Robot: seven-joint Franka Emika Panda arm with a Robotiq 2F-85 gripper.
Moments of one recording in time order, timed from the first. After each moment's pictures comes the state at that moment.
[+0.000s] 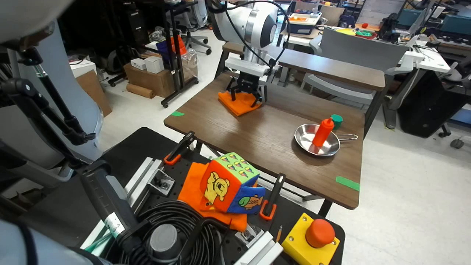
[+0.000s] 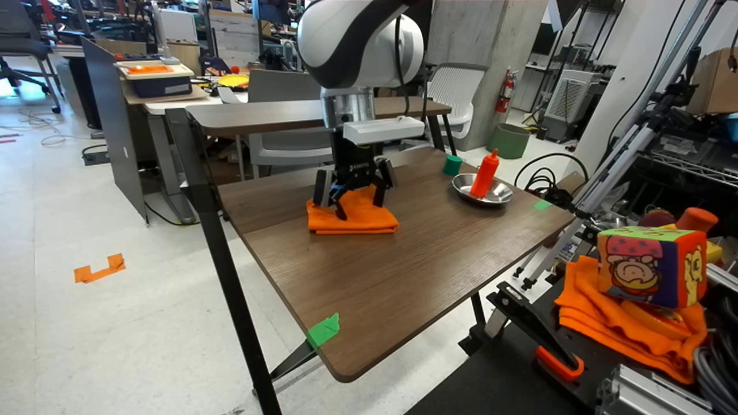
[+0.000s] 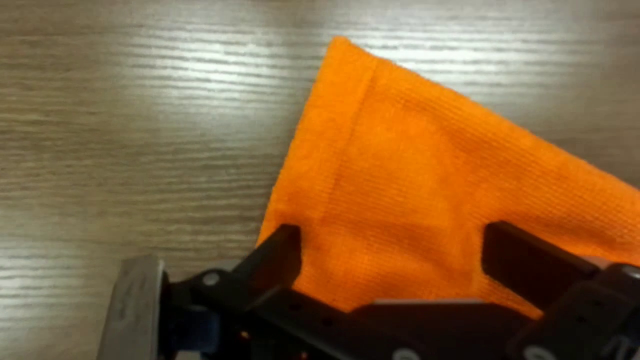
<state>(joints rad) 0.15 1.13 0.06 -1.19 -0.03 1.97 0.13</state>
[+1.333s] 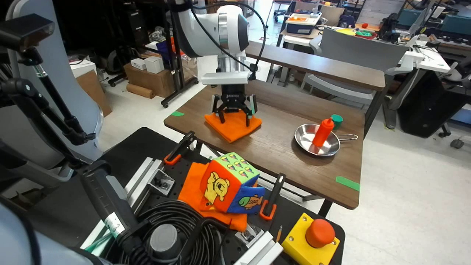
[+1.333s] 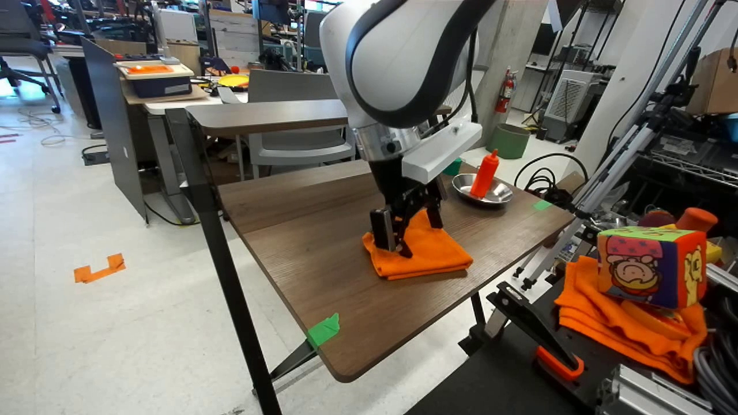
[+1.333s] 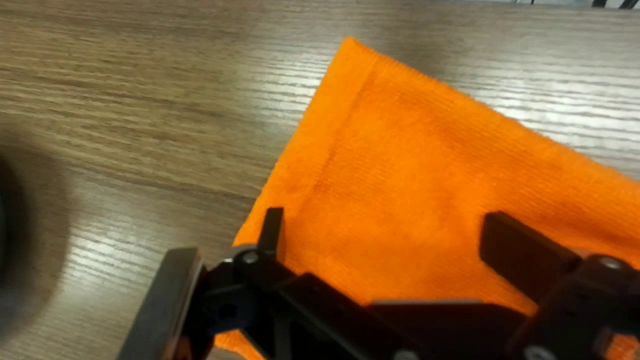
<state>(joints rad) 0.27 0.80 0.00 -1.80 -0.28 2.17 0.25</state>
